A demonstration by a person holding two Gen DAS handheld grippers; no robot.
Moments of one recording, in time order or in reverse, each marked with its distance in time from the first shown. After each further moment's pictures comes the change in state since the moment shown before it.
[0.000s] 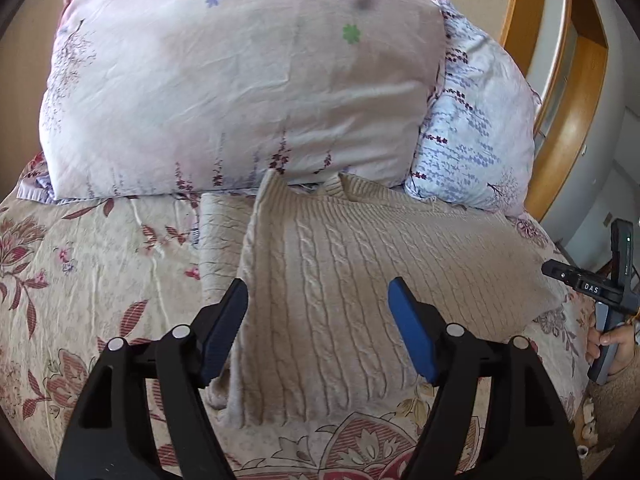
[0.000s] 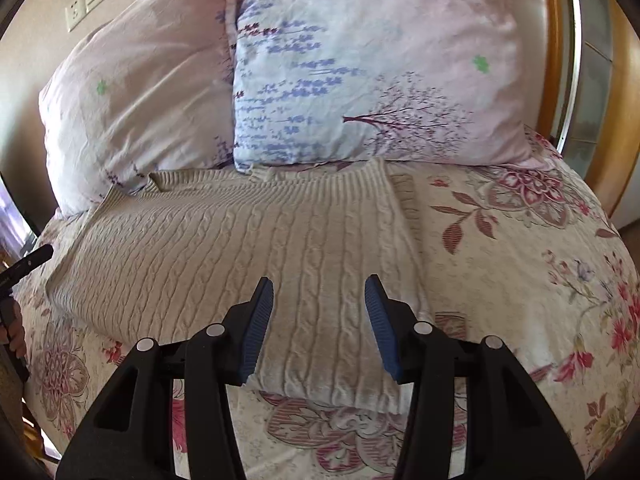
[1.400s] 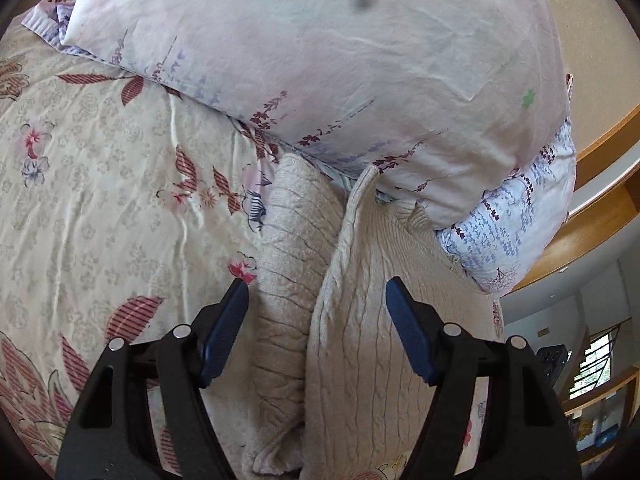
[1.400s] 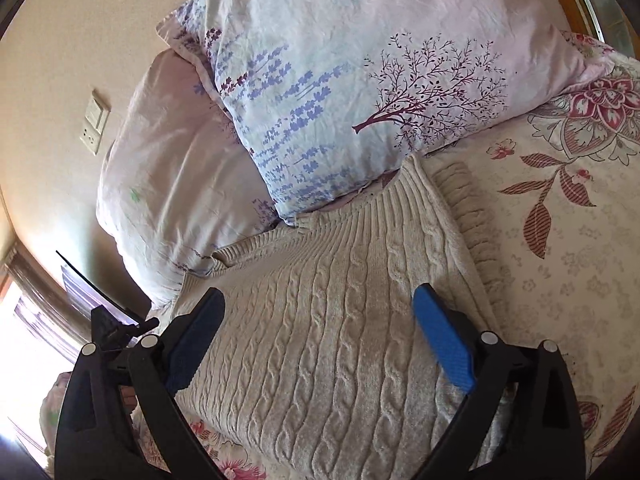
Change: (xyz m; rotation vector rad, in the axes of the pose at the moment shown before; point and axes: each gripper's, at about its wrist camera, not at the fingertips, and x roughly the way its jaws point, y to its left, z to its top) left arm 0.055 0.107 0.014 -0.526 0.137 -0.177; right arm 0.050 -0.060 0.014 0.360 -0.093 0.447
